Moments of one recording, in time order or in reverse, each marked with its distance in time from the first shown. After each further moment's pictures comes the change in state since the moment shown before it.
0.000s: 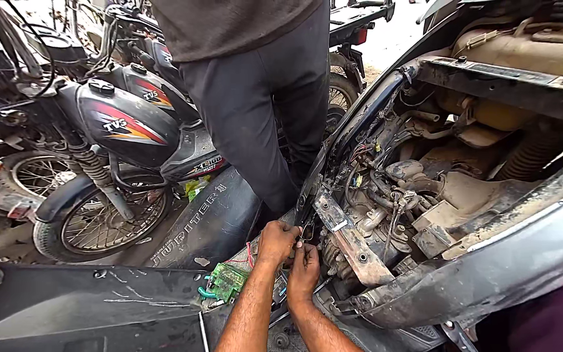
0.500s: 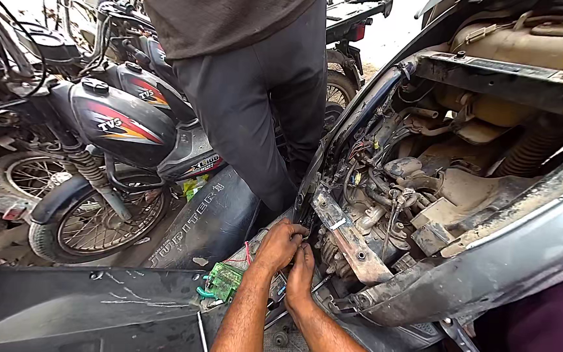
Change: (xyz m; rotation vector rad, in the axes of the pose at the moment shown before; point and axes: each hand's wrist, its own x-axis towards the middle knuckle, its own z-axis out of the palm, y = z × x) left_hand 0.002 -0.009 -0.003 0.294 -0.196 0.432; right_hand -0.004 -0.011 0.001 0.345 -0.170 0.137
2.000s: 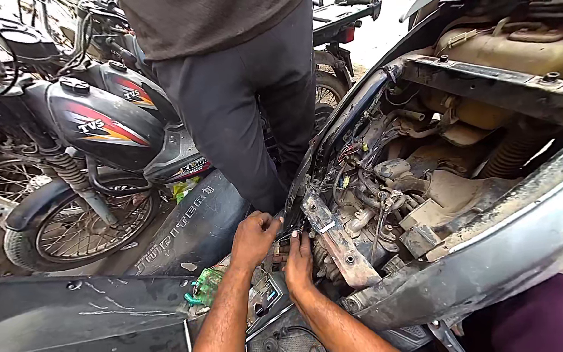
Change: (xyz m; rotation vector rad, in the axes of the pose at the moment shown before) left_hand 0.000 -0.004 -0.020 -0.066 0.369 -0.074; right_hand 0.029 -0.036 -0.010 -0.431 -0.057 0.099
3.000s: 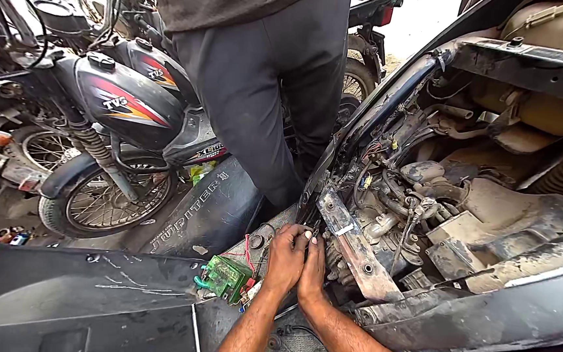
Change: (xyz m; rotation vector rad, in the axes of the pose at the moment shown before) left_hand -0.039 0.013 0.054 -0.316 0.033 -0.111; right_hand -0.009 0.021 -0.006 0.023 0.078 -0.177
